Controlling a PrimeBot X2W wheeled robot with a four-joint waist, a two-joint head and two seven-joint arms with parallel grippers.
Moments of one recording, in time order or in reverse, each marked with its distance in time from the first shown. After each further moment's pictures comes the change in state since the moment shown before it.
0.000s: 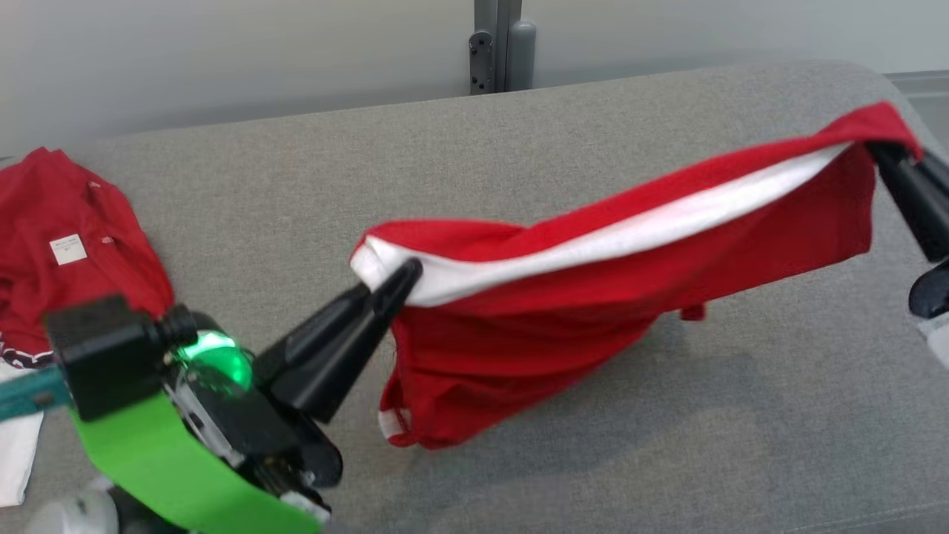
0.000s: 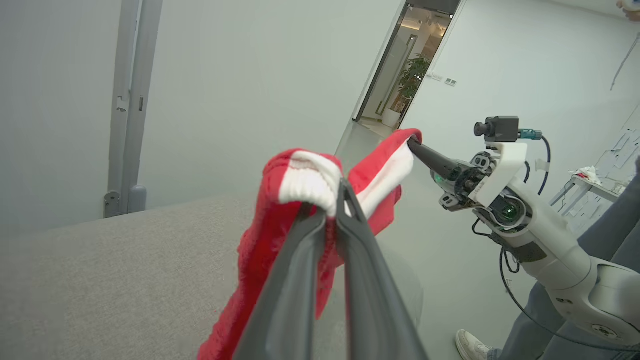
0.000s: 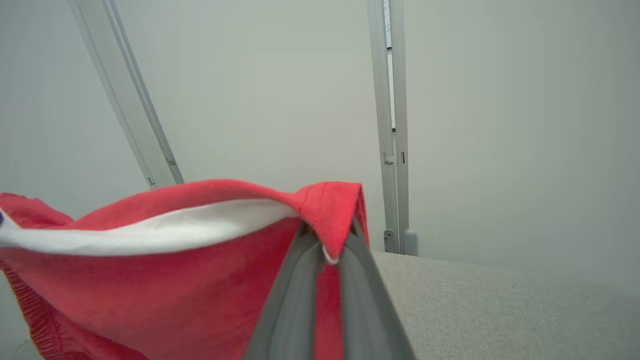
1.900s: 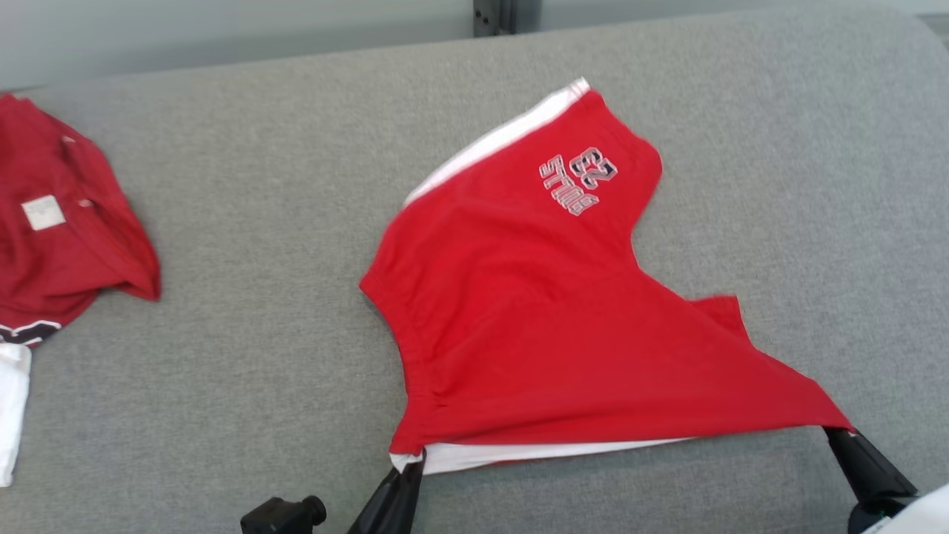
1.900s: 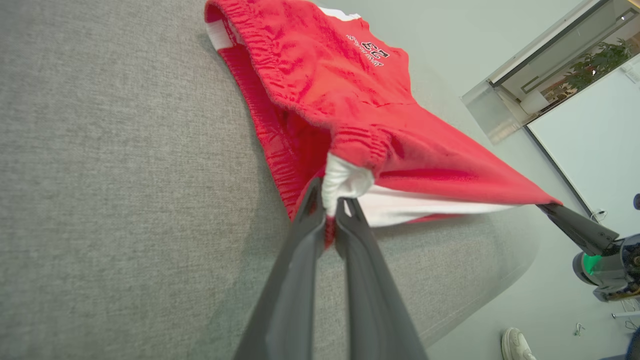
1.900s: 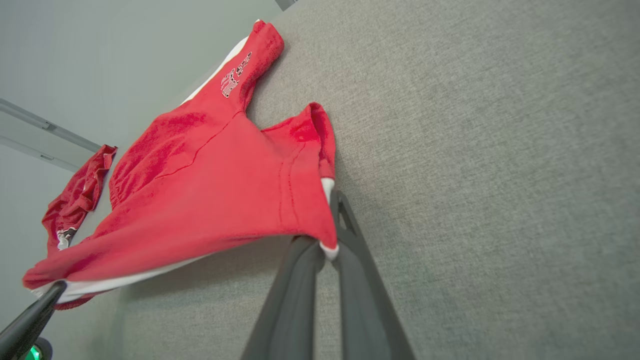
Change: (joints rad) left arm 0.215 -0.091 -0.313 0.682 0.174 0.130 -0.602; right arm 0.381 0.066 0.208 0.414 0.180 0.003 -0.332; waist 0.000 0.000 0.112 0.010
